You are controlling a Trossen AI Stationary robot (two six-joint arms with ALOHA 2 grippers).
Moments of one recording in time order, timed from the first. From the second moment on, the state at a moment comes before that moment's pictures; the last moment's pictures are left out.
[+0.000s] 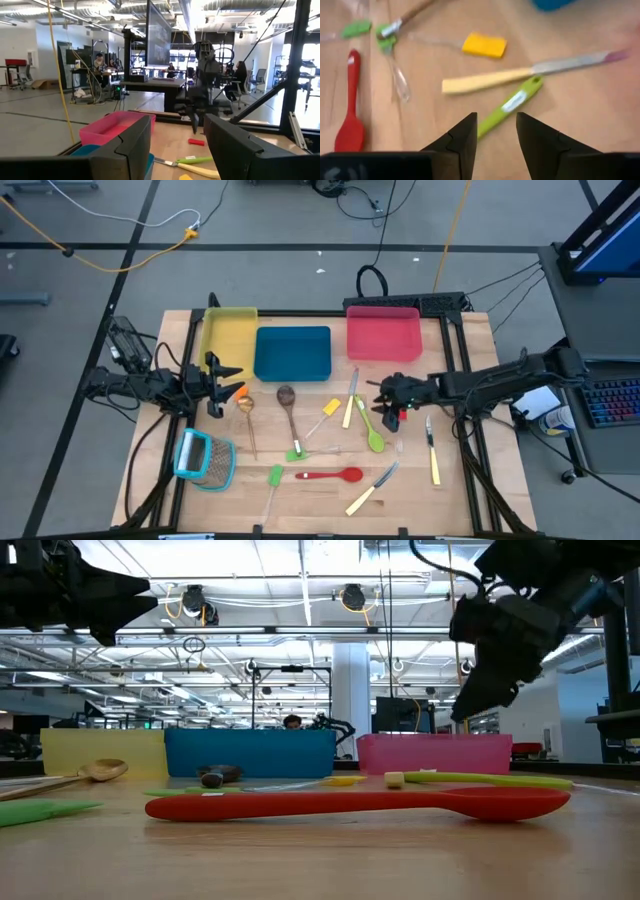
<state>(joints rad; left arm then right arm) -0.18 0.01 0.01 0.24 -0.37 0.05 0.06 1.16 0.49 -0.10 0.06 0.47</state>
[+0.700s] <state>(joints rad) -0.18 0.01 0.01 0.24 -0.42 0.05 0.13 1.49 0.49 0.14 0.08 0.52</state>
